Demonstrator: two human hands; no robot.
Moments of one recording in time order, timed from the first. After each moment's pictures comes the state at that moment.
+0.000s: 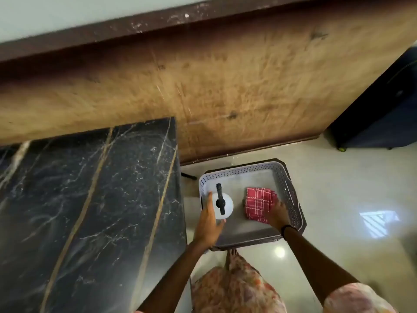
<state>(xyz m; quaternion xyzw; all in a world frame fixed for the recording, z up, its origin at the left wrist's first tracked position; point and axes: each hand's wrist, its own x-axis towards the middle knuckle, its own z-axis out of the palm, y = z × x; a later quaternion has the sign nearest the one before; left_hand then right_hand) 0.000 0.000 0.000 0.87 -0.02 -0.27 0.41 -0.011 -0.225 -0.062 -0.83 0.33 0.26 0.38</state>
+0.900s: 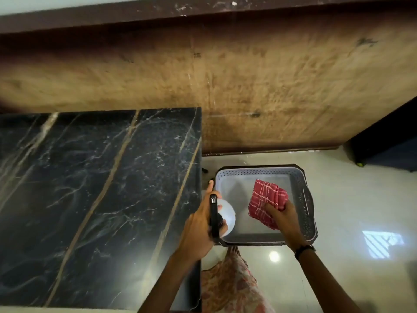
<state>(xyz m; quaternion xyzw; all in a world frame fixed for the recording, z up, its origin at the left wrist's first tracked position) -0.017 0.066 0.090 0.87 -0.06 -0.14 0.46 -0.011 -0.174 0.017 -0.73 0.31 0.13 0.60</state>
